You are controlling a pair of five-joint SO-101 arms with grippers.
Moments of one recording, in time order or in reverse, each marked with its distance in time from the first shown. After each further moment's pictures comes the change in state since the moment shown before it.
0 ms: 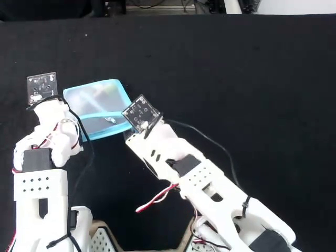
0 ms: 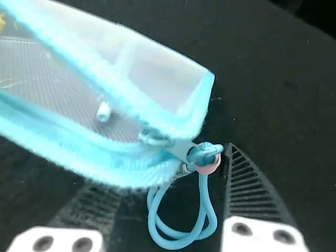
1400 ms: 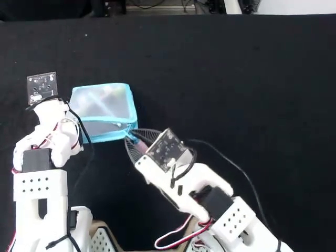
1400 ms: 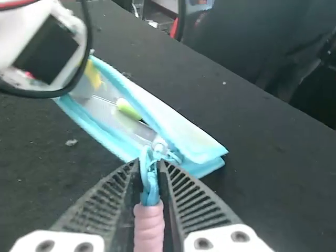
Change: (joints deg) left arm 0.1 0.0 -0.1 0.0 0.0; right arm -5.9 -42.5 9.6 20.7 0.2
